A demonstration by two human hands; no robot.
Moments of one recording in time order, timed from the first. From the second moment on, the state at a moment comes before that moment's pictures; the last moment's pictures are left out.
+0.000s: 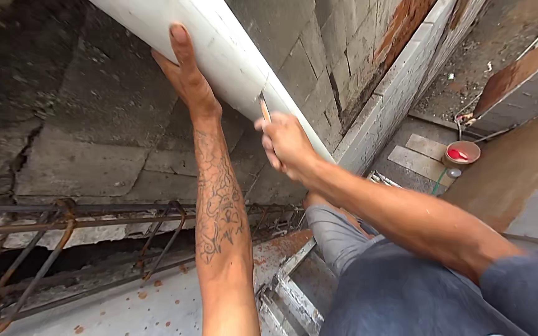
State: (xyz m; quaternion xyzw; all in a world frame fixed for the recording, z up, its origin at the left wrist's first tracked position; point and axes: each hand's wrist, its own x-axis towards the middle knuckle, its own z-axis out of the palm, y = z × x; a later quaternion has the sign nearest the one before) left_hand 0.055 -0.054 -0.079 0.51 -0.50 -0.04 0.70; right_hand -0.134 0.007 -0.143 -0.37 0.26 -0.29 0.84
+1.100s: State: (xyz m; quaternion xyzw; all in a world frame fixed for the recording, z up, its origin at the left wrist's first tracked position) left_hand 0.050 -0.061 -0.081 0.51 -0.50 -0.03 0.70; right_hand -0.125 0.008 -0.152 -0.38 0.25 -0.29 0.84
